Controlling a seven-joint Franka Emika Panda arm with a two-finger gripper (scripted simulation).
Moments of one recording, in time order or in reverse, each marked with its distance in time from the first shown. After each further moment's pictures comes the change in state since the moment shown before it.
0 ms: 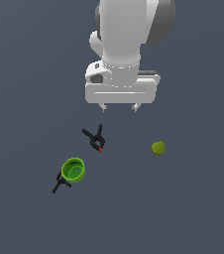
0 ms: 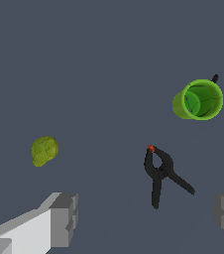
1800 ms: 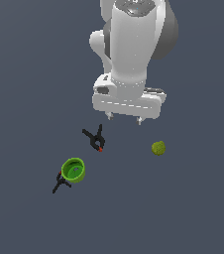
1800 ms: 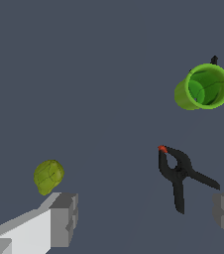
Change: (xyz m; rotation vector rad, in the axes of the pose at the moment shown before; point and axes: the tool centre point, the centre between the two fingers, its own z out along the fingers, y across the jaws) arm 0.016 -0.018 0.031 -0.006 0.012 0.210
